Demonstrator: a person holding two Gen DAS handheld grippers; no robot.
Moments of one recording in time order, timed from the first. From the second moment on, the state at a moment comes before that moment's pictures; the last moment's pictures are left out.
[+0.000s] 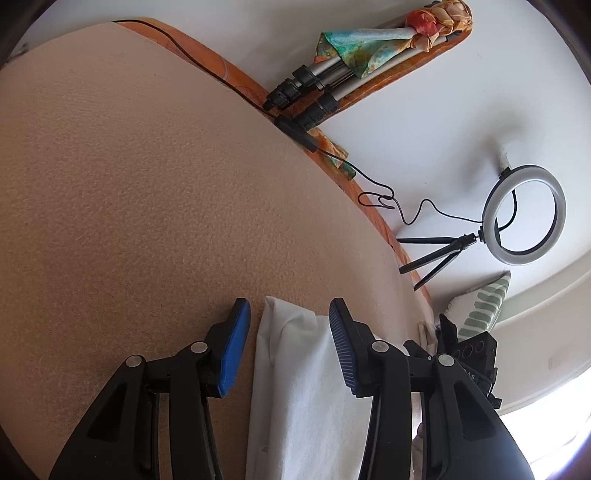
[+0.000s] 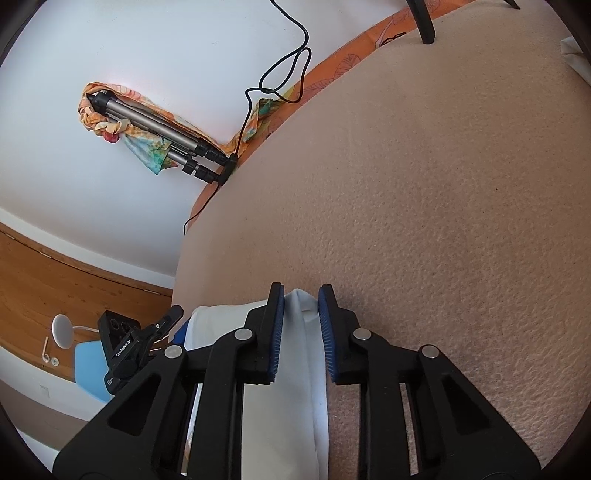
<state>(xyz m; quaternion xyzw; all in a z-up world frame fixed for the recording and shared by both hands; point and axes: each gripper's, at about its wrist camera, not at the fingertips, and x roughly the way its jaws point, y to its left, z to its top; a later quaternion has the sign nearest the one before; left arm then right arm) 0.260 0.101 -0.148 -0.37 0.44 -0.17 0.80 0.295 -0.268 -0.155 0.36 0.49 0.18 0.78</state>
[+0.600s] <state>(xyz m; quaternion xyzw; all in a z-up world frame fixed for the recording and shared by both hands) 0.260 0.109 -0.140 -0.33 0.41 -0.12 0.84 0.296 -0.276 -0.148 0.36 0.48 0.14 0.79</state>
